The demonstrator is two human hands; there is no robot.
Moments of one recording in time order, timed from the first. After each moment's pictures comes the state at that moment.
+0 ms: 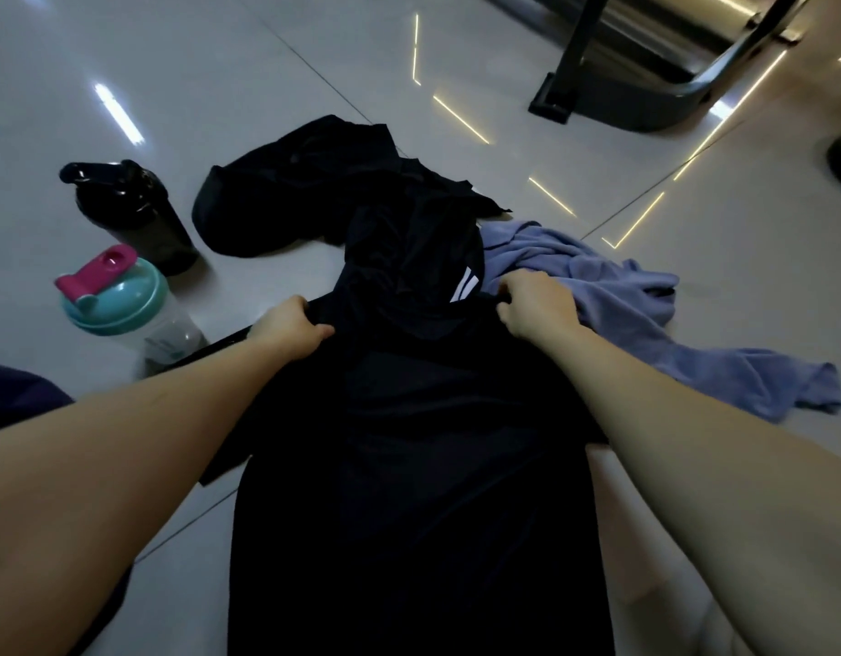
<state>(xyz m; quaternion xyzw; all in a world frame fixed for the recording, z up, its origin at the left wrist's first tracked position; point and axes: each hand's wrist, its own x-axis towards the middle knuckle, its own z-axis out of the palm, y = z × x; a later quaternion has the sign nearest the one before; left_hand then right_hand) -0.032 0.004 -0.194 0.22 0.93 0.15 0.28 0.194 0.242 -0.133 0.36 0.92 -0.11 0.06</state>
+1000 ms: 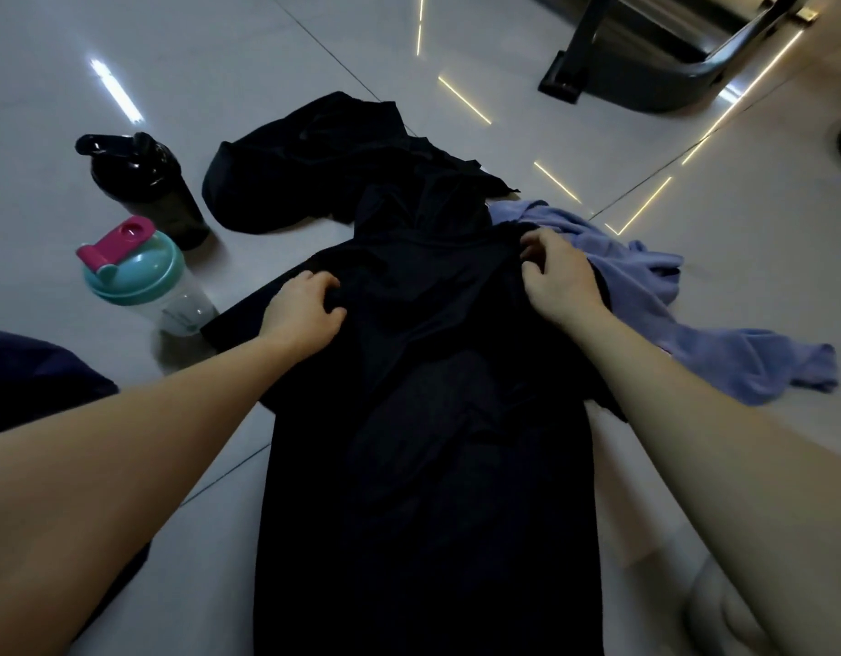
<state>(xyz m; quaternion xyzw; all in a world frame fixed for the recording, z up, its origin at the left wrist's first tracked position) -0.007 -0.014 -0.184 0.35 0.90 0.18 0.16 0.215 0.234 -0.120 0.39 0.87 -0.27 -0.12</state>
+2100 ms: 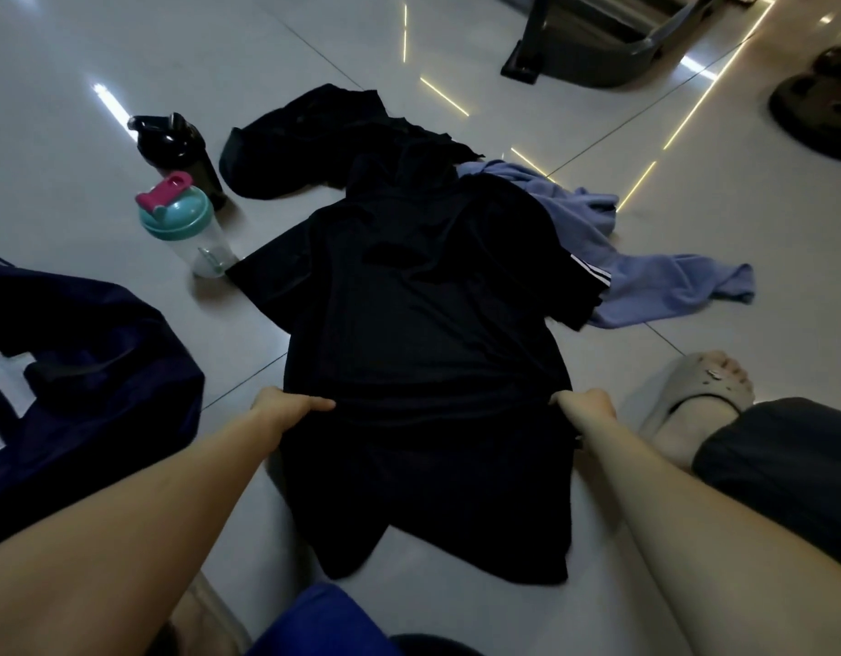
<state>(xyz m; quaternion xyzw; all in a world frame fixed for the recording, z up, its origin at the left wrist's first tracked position) 0.150 -0.190 -0.191 -0.07 0.81 0.33 0.48 0.471 0.108 -0.215 0.71 0.52 -0.47 0.05</state>
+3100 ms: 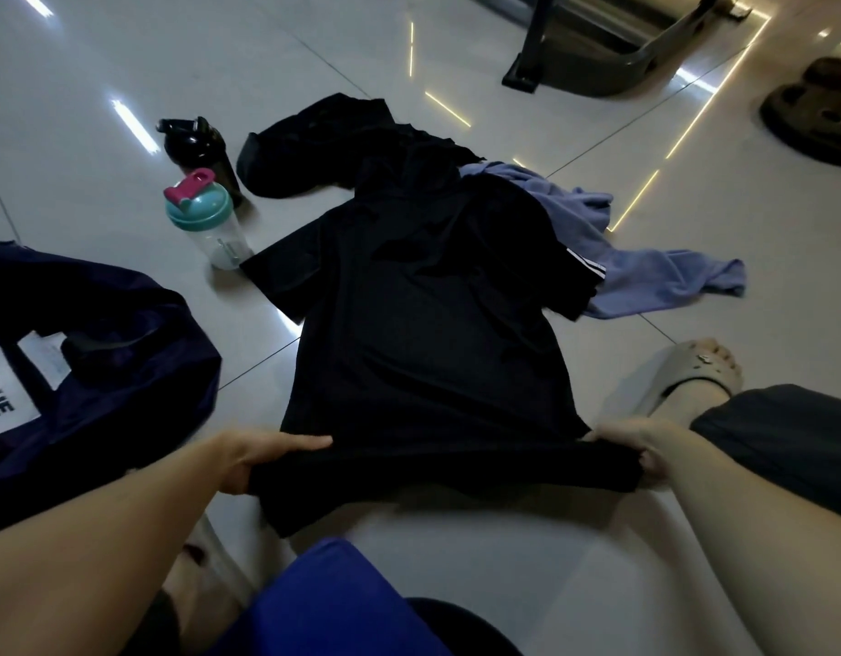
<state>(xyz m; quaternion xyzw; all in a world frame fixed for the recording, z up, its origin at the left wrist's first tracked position) 0.183 -0.263 -0.155 -0.04 0.72 0.24 0.65 0.528 0.083 -0.144 0.67 0.45 -0.50 0.30</state>
